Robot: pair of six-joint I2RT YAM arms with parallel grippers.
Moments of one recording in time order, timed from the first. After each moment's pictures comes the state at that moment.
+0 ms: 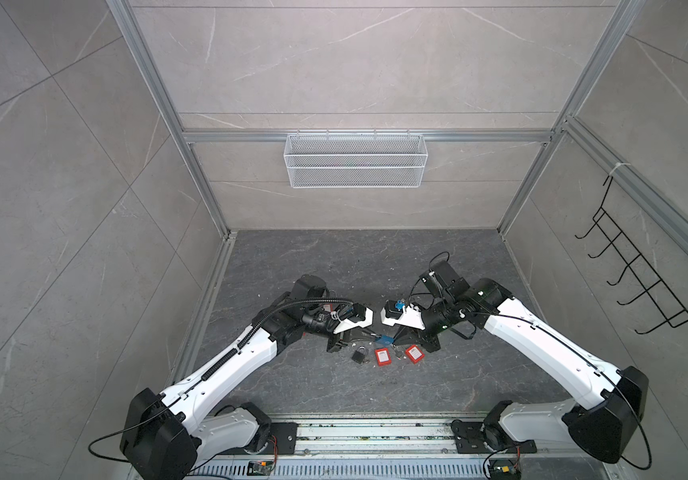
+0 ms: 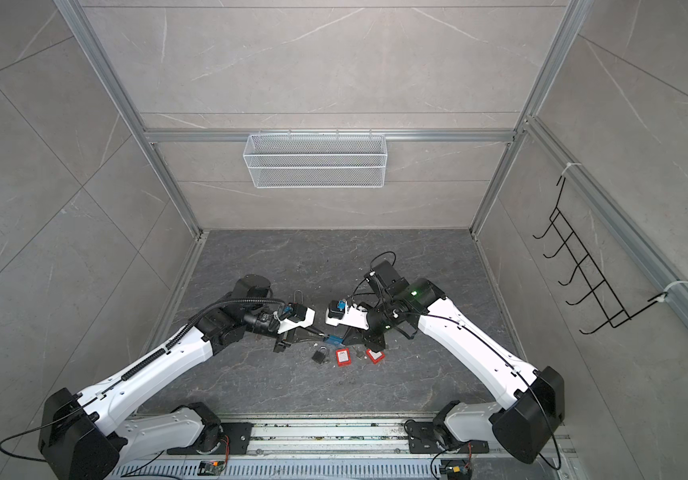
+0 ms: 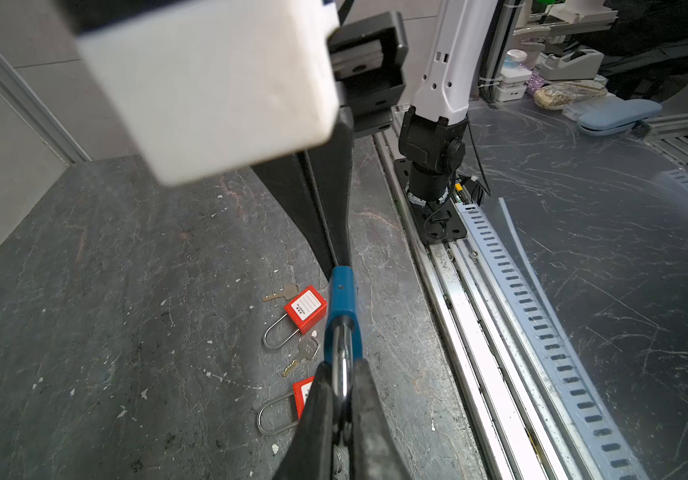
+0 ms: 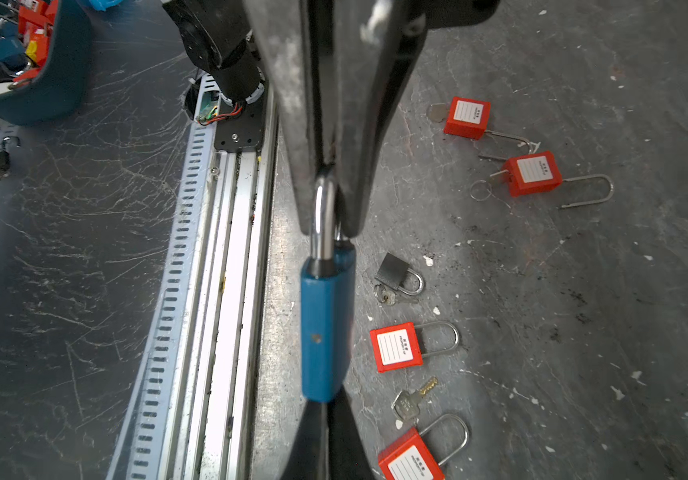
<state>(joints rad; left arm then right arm) -0.66 1.17 0.92 -0.42 0.94 0.67 0.65 1.30 1.22 -1.02 -0.63 -0.75</state>
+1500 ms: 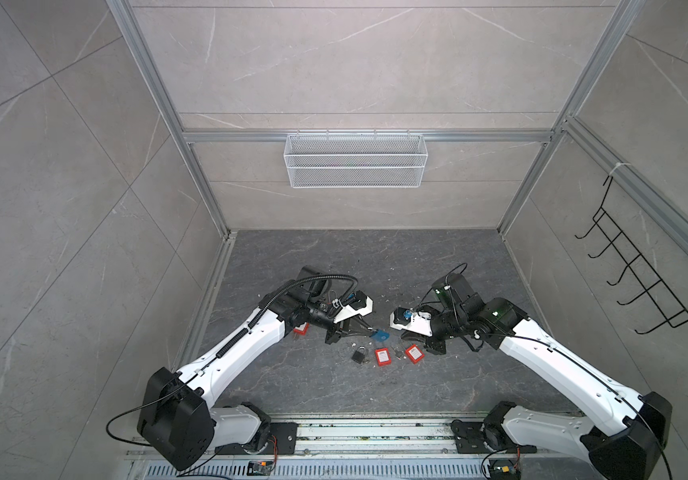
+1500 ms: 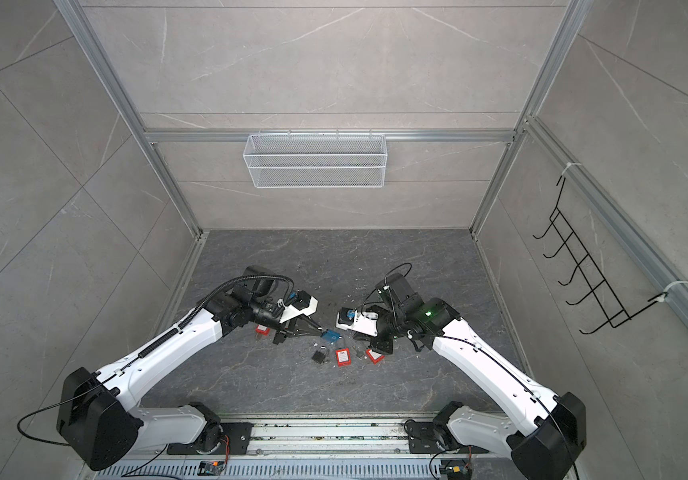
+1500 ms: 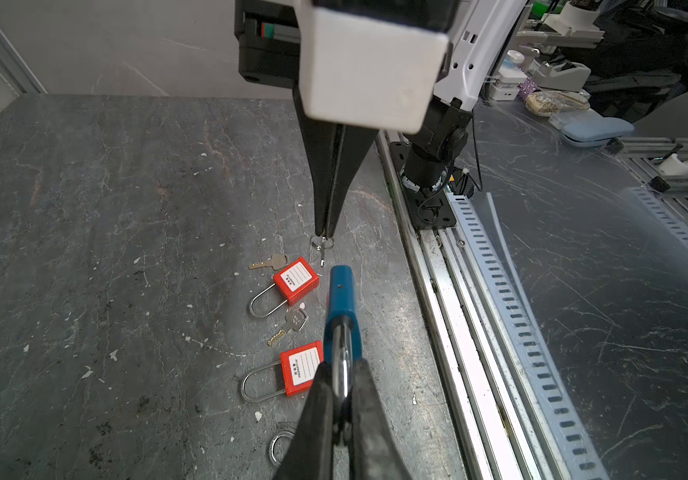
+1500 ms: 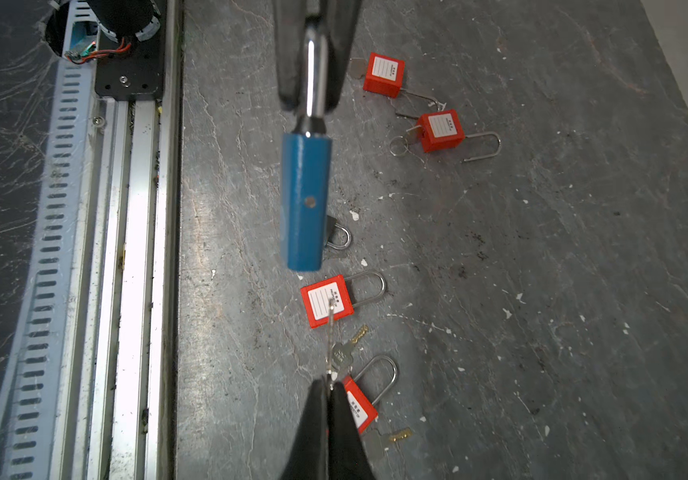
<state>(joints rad) -0.59 1.31 1.05 -0.64 0.97 0.75 0.62 1.18 1.07 -0.89 -0.43 -0.74</state>
